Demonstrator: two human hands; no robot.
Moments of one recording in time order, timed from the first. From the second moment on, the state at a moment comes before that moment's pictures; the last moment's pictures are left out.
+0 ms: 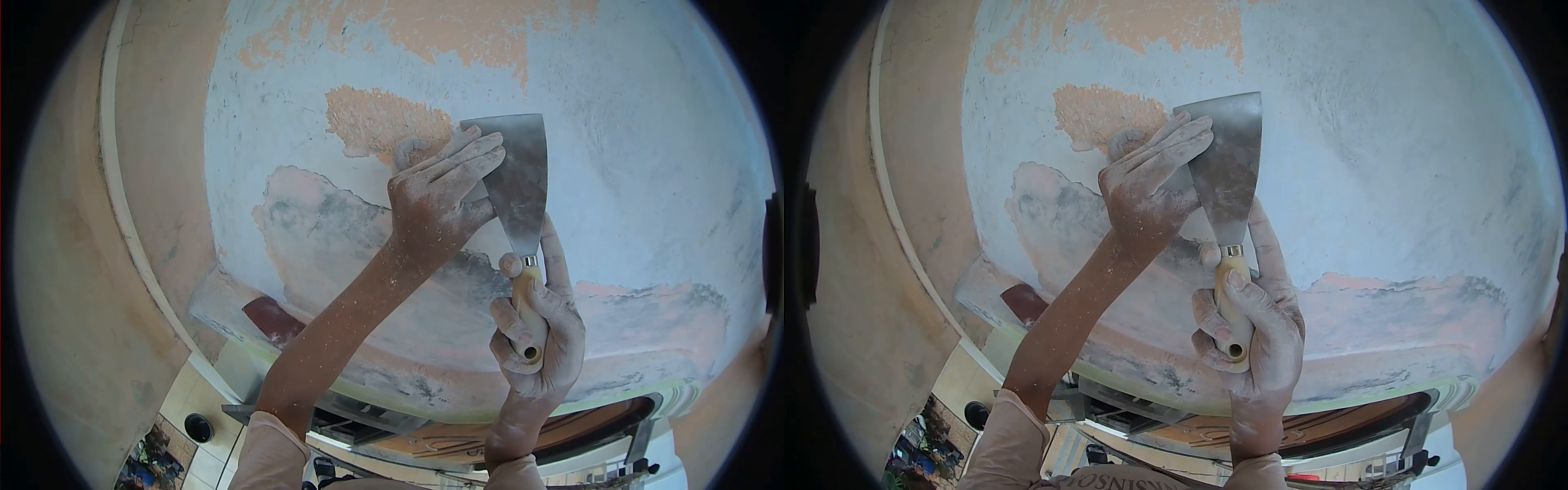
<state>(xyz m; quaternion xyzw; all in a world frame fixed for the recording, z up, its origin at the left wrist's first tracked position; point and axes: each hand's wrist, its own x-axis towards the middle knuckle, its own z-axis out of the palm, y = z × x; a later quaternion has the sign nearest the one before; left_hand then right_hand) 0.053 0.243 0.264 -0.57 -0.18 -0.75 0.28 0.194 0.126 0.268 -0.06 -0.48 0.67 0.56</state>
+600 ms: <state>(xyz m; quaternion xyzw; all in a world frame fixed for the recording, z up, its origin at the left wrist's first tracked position) 0.056 0.243 0.254 -0.61 -0.19 -0.72 0.26 0.199 0.131 0.257 -0.05 -0.48 0.67 0.56</state>
